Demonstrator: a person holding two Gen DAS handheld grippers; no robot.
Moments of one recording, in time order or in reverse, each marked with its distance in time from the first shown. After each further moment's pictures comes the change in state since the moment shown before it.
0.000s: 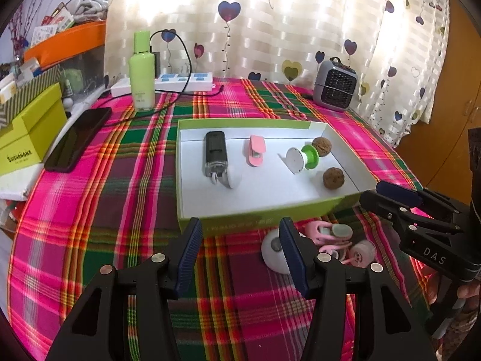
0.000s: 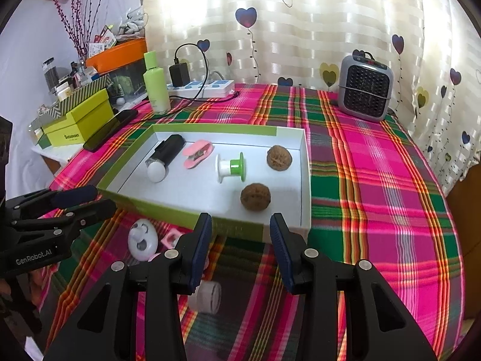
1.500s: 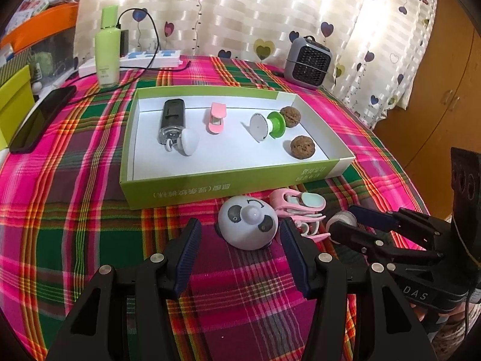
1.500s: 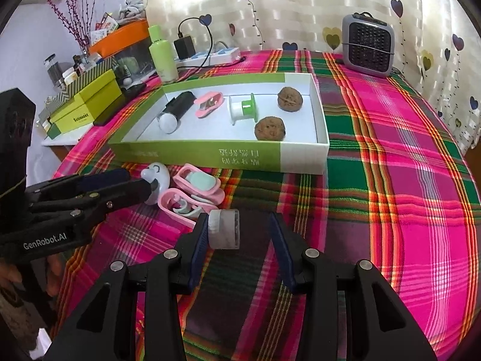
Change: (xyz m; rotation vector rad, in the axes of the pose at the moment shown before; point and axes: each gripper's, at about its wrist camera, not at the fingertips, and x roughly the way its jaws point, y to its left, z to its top) left arm 0.020 -0.018 -0.018 0.018 0.080 -0.131; right arm 0.004 0.003 -0.043 0.056 0.109 0.064
